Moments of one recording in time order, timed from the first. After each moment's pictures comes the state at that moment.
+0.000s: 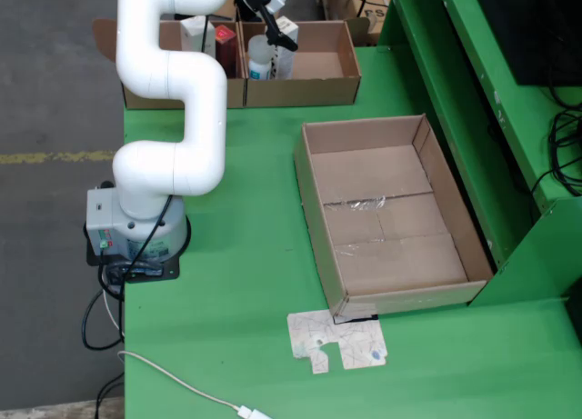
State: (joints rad) arm 1.43 -0.95 -0.02 -0.39 0.76 1.40
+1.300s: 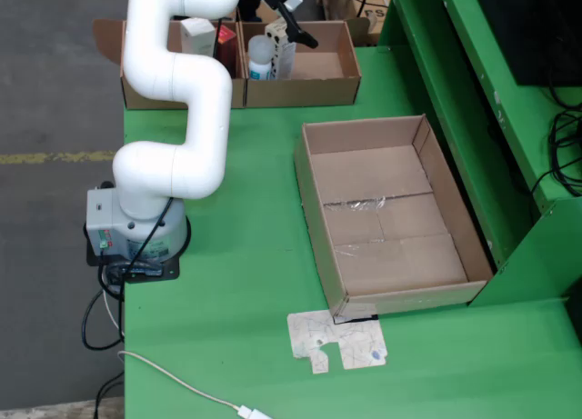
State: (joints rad) arm 1.35 -0.95 -0.02 -0.30 0.72 1.23
